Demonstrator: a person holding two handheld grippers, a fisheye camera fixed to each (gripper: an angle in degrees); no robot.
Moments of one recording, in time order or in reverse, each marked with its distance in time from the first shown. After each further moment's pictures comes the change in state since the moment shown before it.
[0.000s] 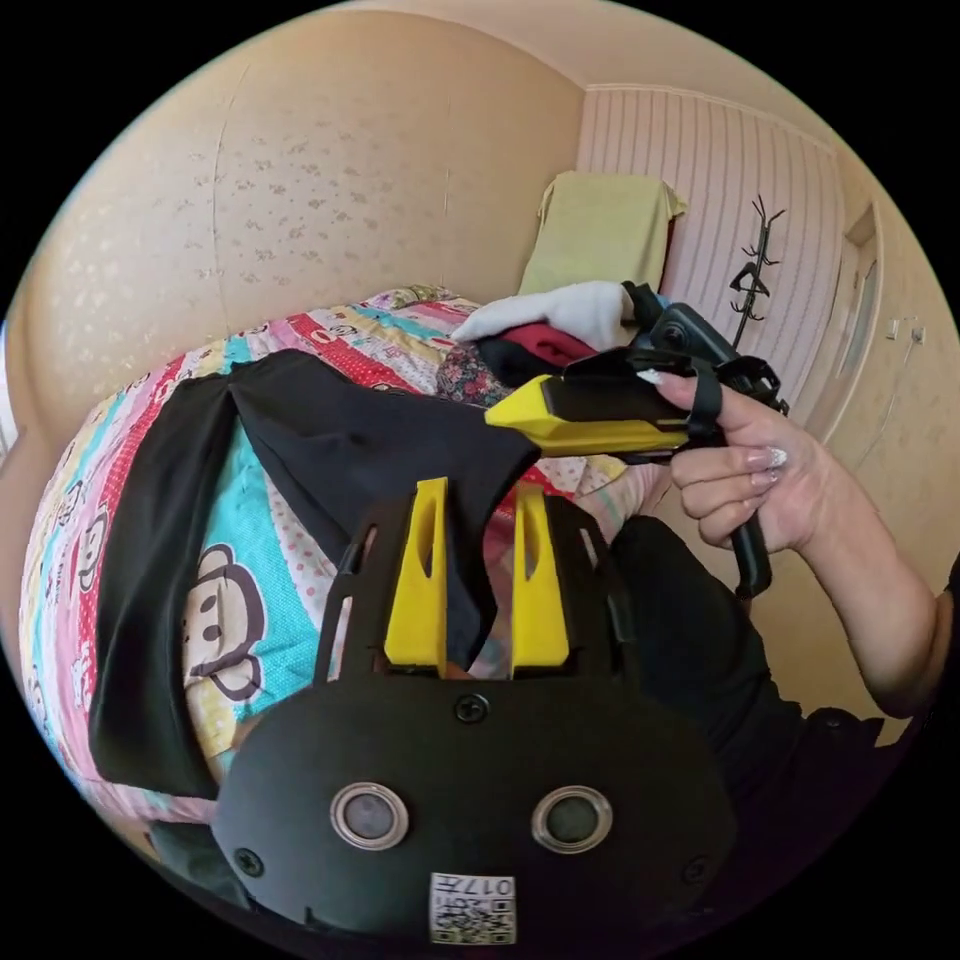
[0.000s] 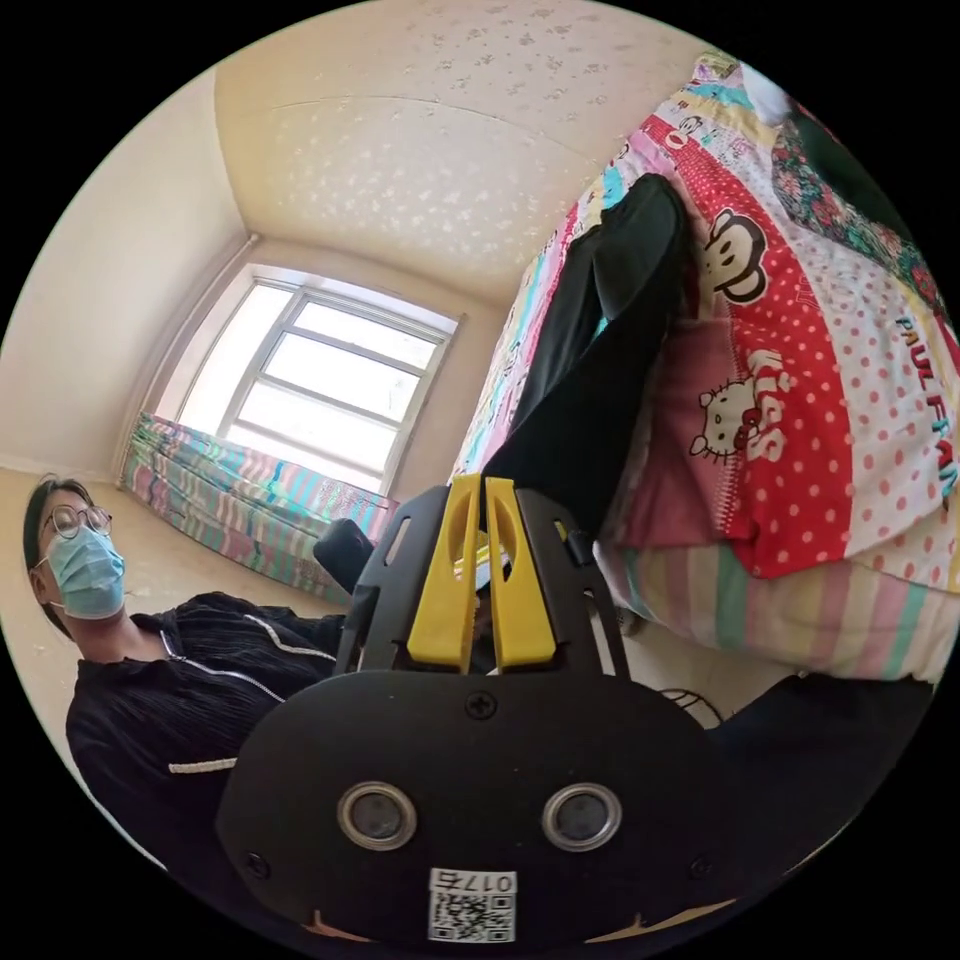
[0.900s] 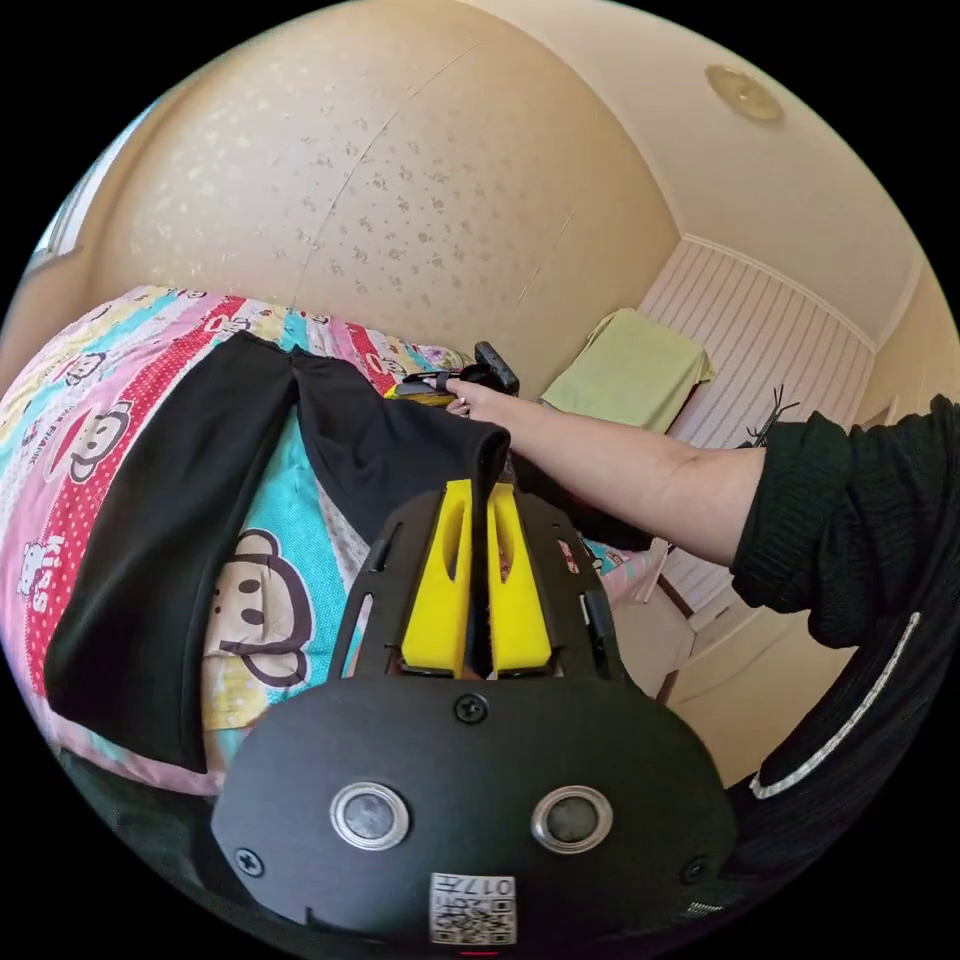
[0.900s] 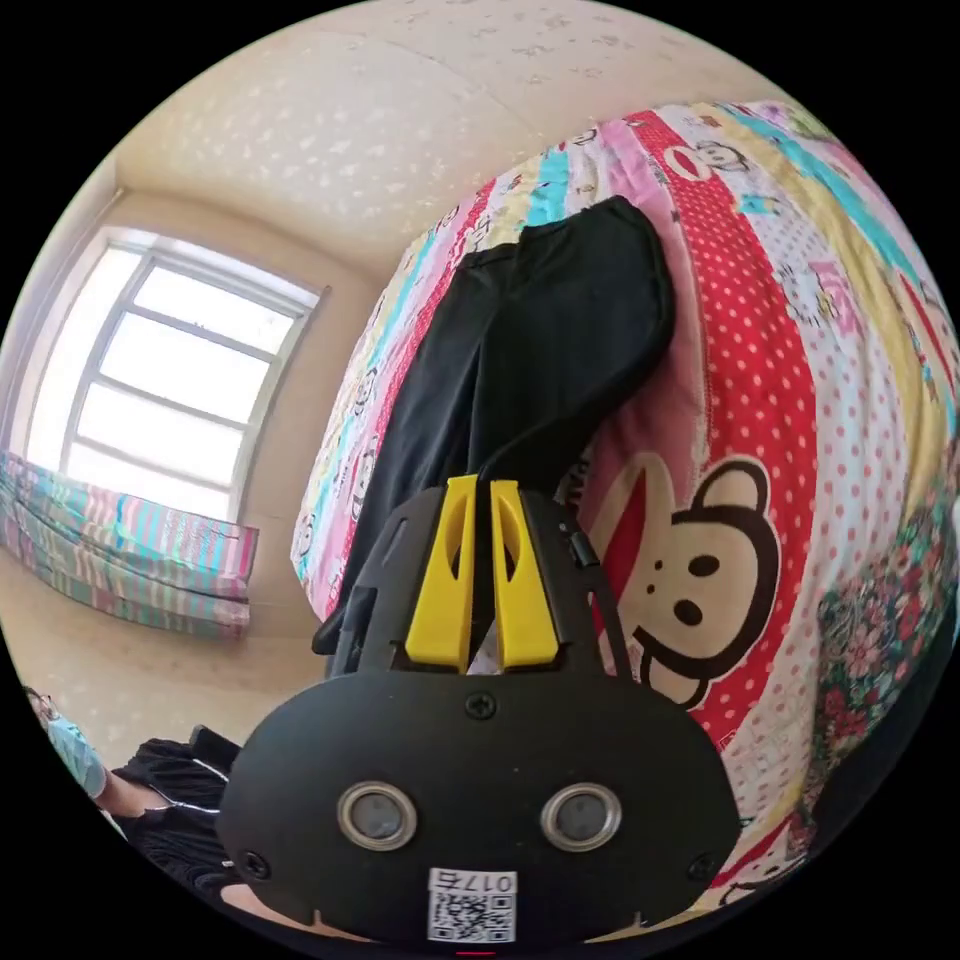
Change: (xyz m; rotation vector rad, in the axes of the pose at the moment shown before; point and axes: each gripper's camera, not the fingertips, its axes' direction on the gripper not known) left arm -0.170 0.037 -0.136 0.250 0.159 -0.388; right arm -0.026 -0.388 0.201 -0.237 0.521 -0.138
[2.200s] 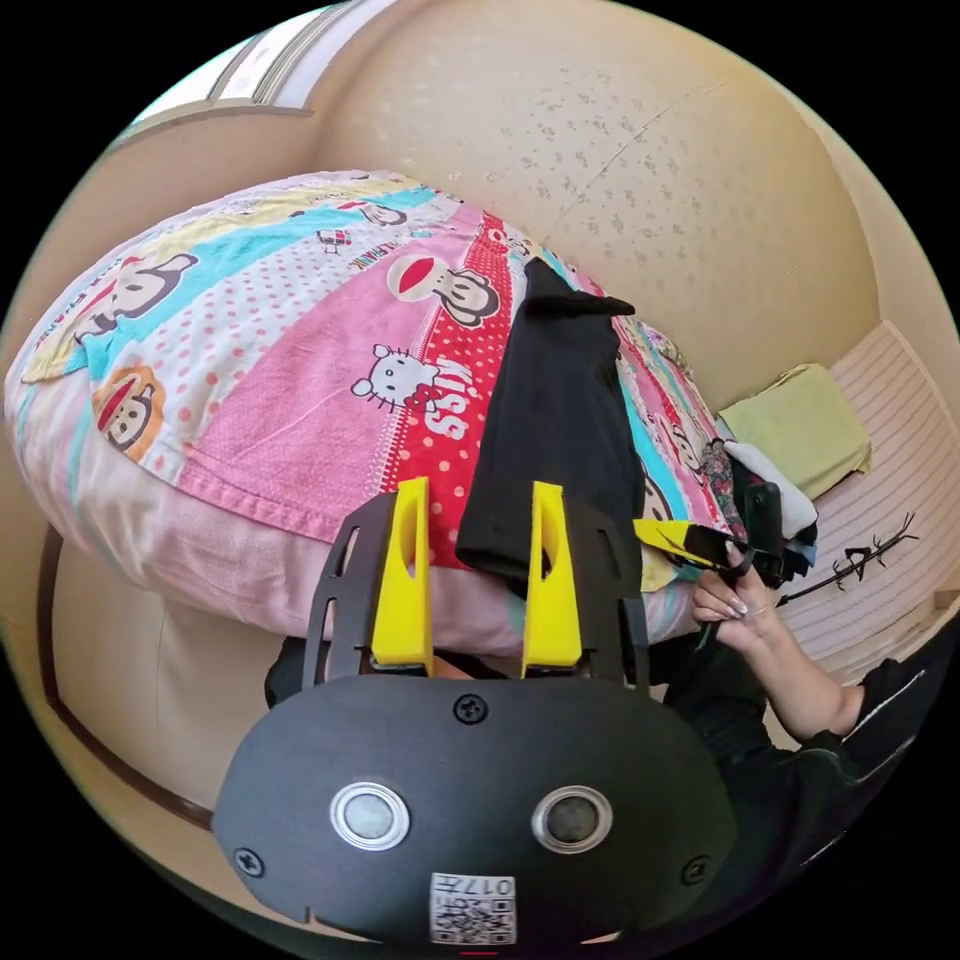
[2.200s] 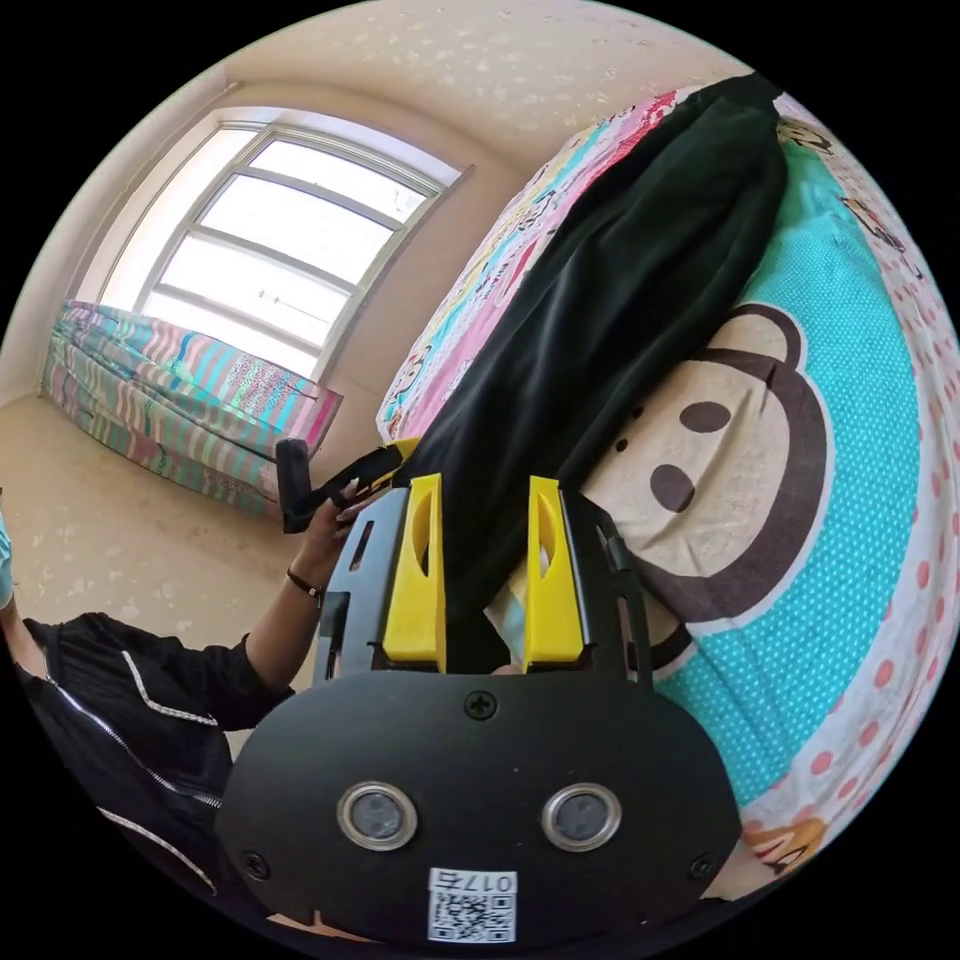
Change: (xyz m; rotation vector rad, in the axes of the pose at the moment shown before) left arm -0.322 0.030 -0.156 -0.232 -0.381 -0.291; right arm -0.202 0.261 0.223 -0.037 -0.429 -0.026
